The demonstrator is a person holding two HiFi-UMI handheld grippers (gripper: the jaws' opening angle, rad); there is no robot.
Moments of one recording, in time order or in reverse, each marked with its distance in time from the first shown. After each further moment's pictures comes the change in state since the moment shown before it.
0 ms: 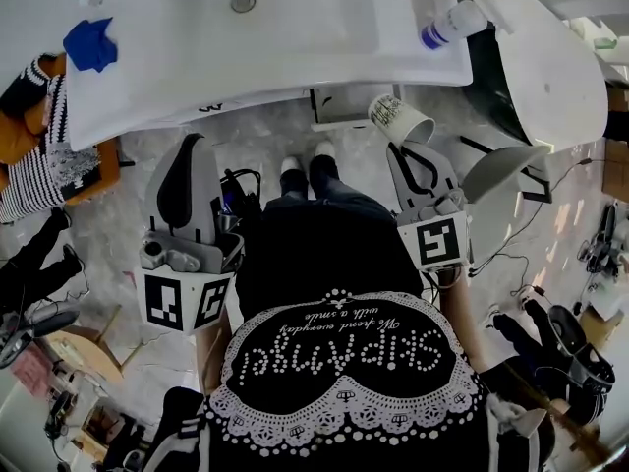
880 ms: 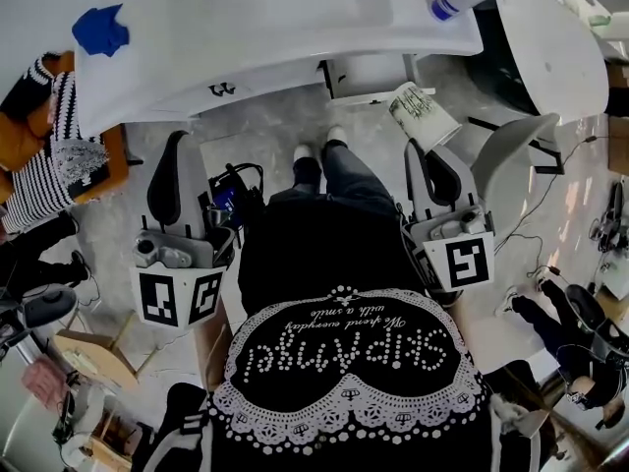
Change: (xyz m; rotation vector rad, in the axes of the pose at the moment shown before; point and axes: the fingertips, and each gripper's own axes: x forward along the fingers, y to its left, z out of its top) left arm -0.083 0.049 0.007 0.028 -0.031 -0.018; right arm -0.056 0.060 0.071 0.450 -0.292 -0.222
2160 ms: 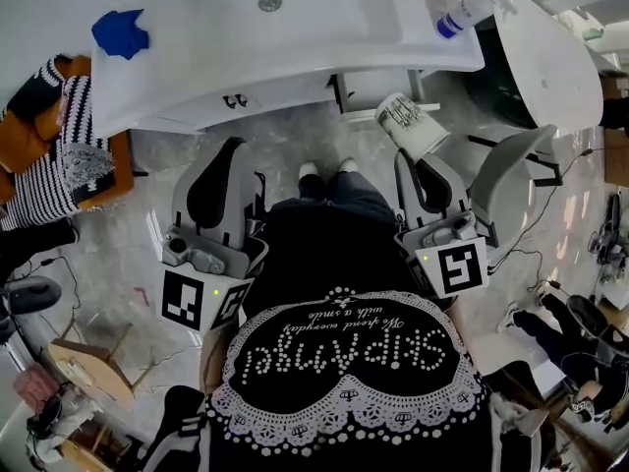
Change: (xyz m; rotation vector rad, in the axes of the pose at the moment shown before) left arm -0.002 -0.039 0.012 -0.047 -0.037 -0.165; right arm 0.004 0.034 0.019 -0.014 -0.047 0.034
